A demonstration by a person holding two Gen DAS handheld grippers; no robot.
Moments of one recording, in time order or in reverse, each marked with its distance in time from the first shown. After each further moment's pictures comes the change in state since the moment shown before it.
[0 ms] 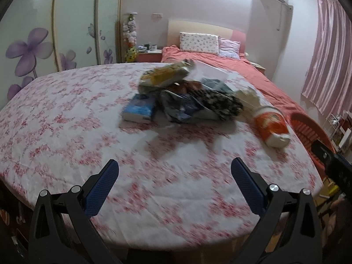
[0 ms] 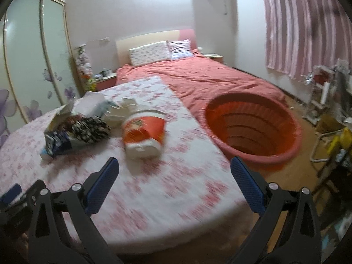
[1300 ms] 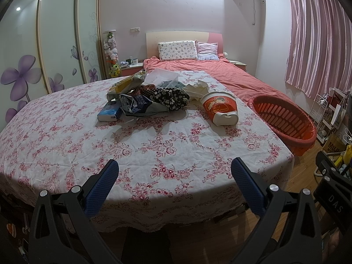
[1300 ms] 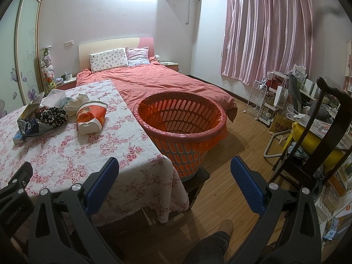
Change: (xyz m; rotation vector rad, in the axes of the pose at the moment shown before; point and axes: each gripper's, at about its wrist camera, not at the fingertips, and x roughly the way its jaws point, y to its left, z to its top) left arm -0.064 -0.079 -0.043 0.156 -0.067 -0.052; right arm -0.115 -0.059 -0.062 0.012 -0.074 -0.345
